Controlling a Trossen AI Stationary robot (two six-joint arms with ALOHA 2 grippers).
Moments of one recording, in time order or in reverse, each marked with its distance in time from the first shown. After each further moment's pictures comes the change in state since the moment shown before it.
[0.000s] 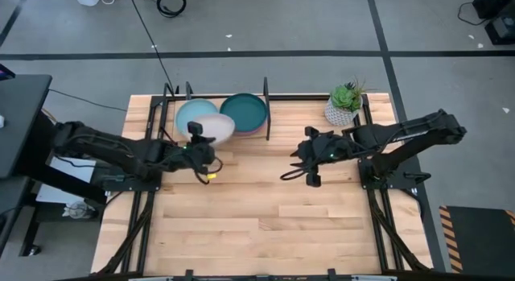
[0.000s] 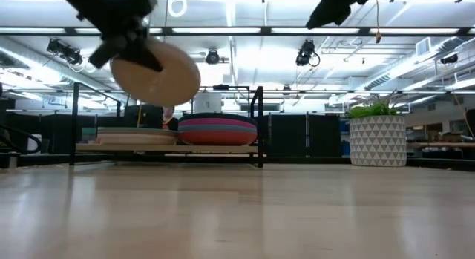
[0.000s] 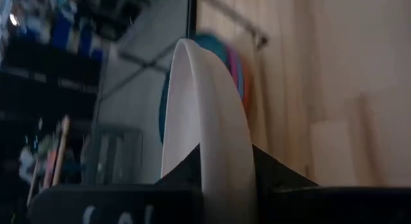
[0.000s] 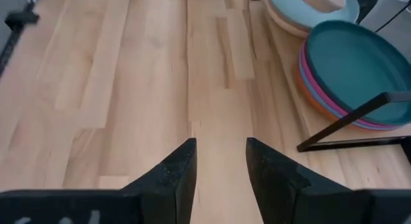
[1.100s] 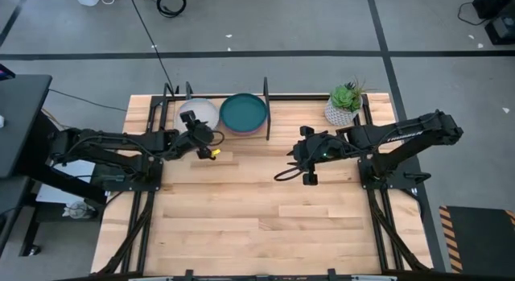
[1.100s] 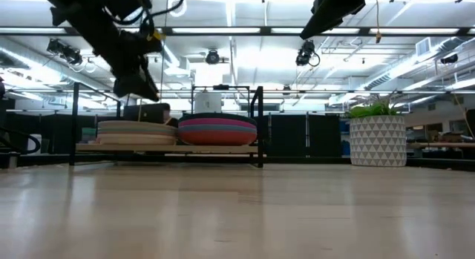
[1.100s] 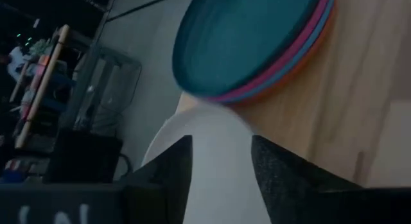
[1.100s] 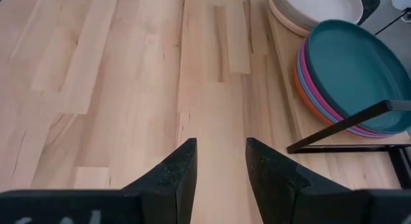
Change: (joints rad) left arm 0.299 0.013 -0.154 0.150 0.047 -0.144; right arm -0.028 0.050 0.000 0.011 -0.006 -0.100
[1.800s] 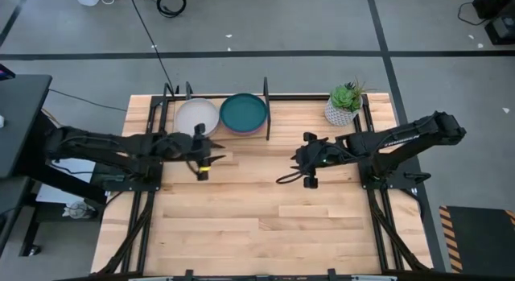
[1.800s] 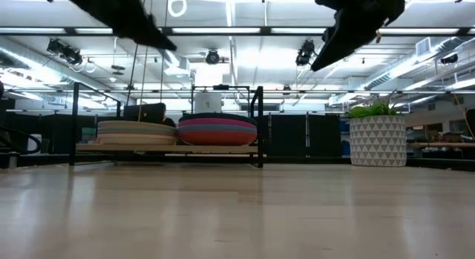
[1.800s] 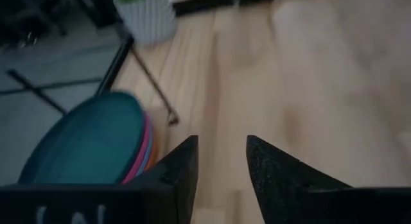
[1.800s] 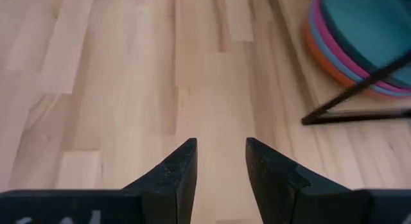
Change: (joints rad) left arm -0.143 -0.111 0.072 0.100 0.510 -0.120; right arm -0.007 -0.024 -0.195 0.136 0.007 0.063
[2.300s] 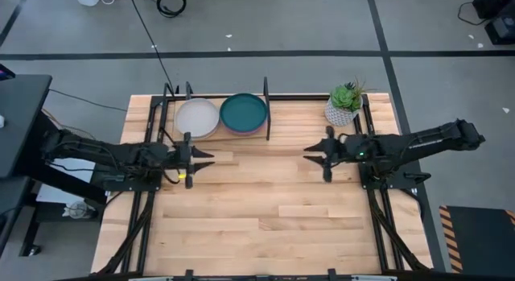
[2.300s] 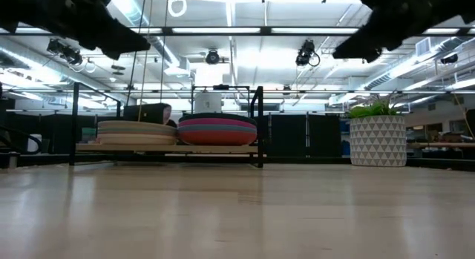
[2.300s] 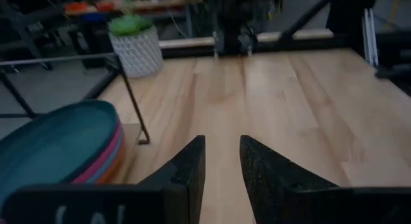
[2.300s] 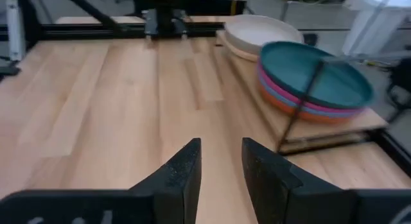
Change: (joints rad) left arm -0.128 -0.320 -0.322 0.255 -0.026 -0.129; right arm -0.027 -0.431 -0.396 0.377 0.047 -0.001
